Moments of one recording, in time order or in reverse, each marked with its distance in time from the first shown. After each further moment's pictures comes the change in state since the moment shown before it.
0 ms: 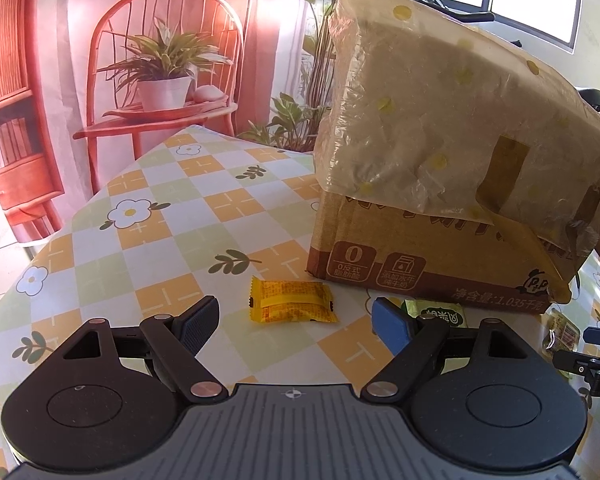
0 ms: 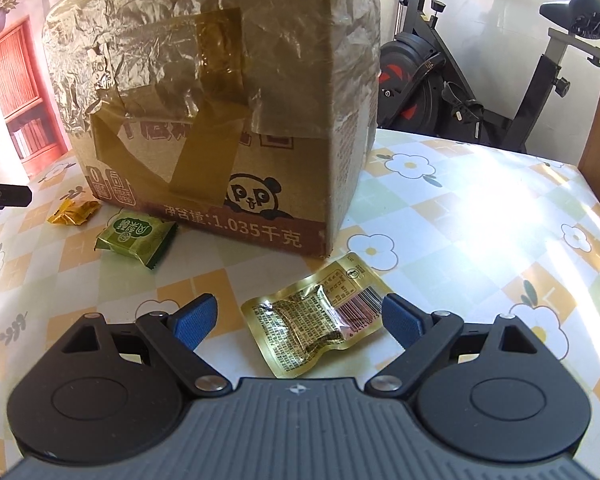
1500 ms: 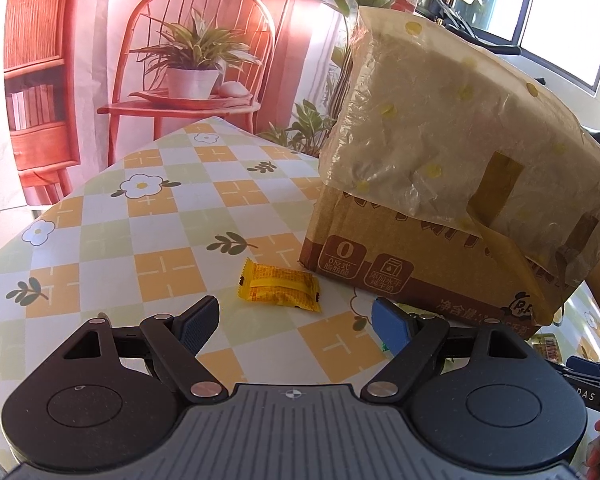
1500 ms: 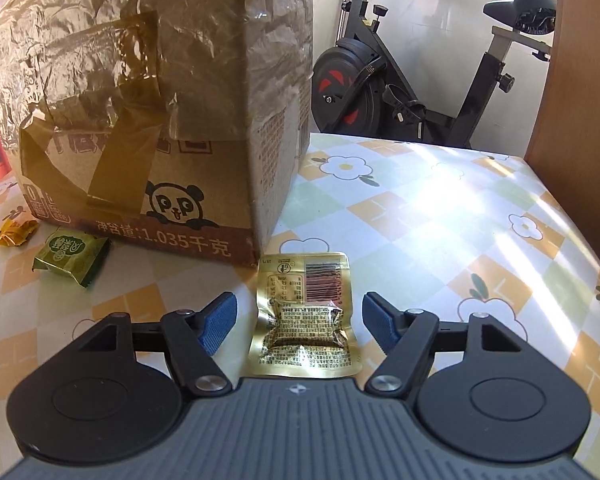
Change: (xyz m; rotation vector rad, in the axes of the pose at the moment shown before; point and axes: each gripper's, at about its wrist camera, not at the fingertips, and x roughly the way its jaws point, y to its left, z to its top) left arm -0.015 -0.008 -0.015 -0.139 -0.030 0.024; right arm 0.006 -0.010 -0.004 0.060 -0.033 -0.165
